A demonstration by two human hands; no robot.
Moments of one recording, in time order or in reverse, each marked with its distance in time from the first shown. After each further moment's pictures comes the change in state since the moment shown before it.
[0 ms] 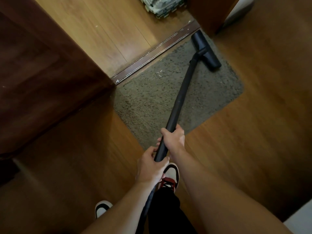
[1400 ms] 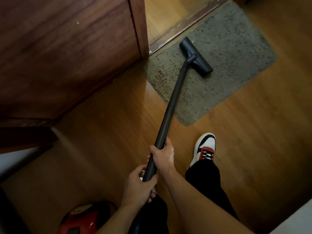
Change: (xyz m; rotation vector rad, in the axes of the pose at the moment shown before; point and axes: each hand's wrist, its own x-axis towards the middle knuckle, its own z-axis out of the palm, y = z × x) left_hand -0.110 -0.234 -0.167 -0.104 -0.026 -0.139; right_hand -0.172 0.204 0.168 0.054 -0.096 0.006
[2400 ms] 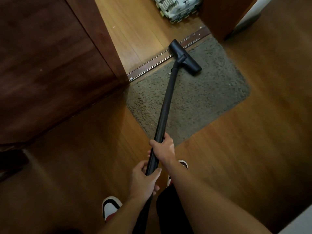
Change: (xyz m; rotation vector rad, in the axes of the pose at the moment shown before) left_hand 0.039 0.158 0.116 -0.086 0.093 0.042; right_hand 0.102 -0.154 -0.095 -0.157 -0.064 -0.002
